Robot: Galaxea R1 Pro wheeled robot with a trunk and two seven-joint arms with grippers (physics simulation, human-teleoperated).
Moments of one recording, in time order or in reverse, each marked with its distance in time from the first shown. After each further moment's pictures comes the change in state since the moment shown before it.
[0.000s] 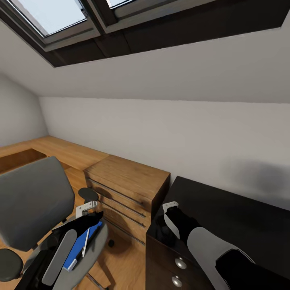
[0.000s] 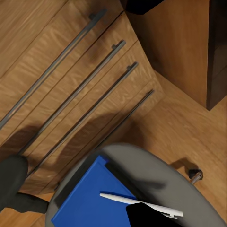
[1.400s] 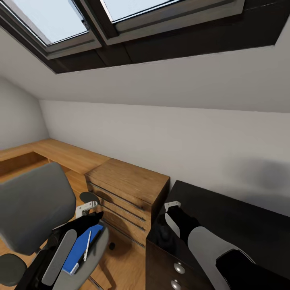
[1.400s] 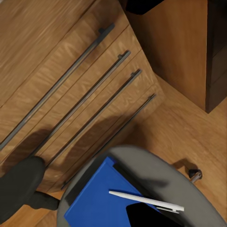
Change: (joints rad) left arm 0.000 0.001 0.000 0.000 0.001 0.000 0.000; right arm -0.001 0.000 -0.060 -0.004 -0.002 -0.002 -0.043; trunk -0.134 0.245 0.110
